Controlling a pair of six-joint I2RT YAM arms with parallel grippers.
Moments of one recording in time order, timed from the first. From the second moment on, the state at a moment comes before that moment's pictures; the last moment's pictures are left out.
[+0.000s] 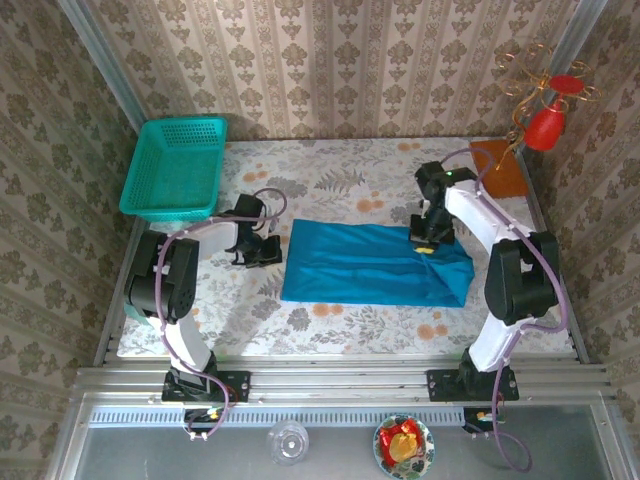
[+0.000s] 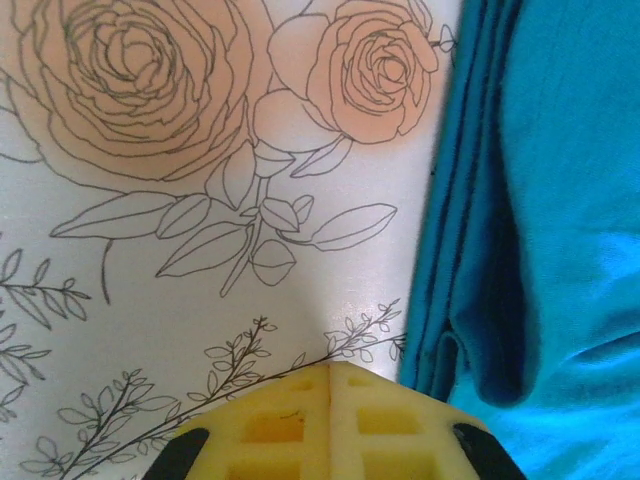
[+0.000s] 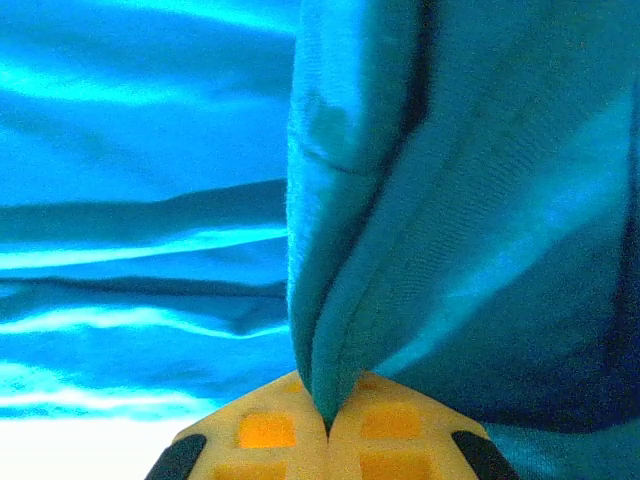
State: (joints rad) left arm -0.34 1.79 1.01 -0.52 0.37 -0.37; right arm 0.20 1.75 1.40 -1.19 -0.09 0.41
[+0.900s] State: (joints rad) left arm -0.35 1.78 1.01 -0.50 0.36 -0.41; right arm 0.57 1.94 1.65 -0.97 -0.38 0.69
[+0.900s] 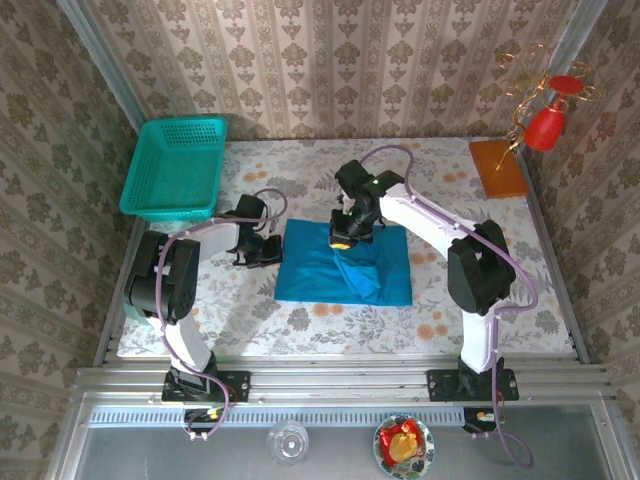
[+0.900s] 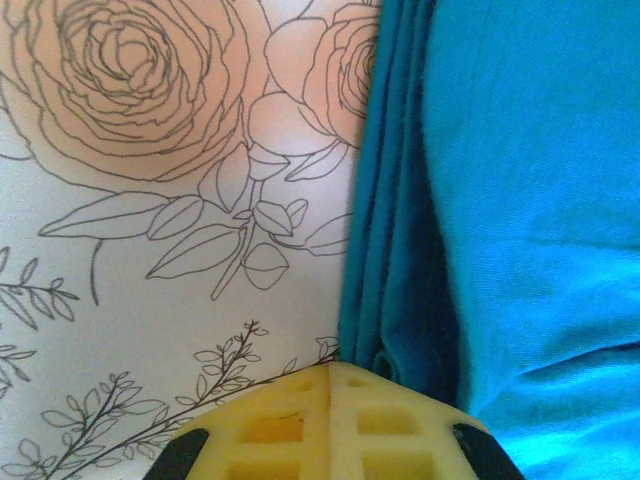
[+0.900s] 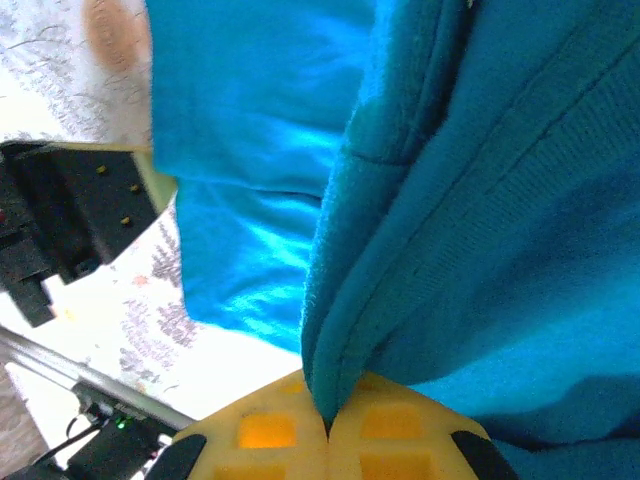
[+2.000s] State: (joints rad) left arm -0.43 1.72 0.99 -0.50 0.37 -0.41; right arm 0.60 2.13 1.79 -0.77 -0.58 0.72
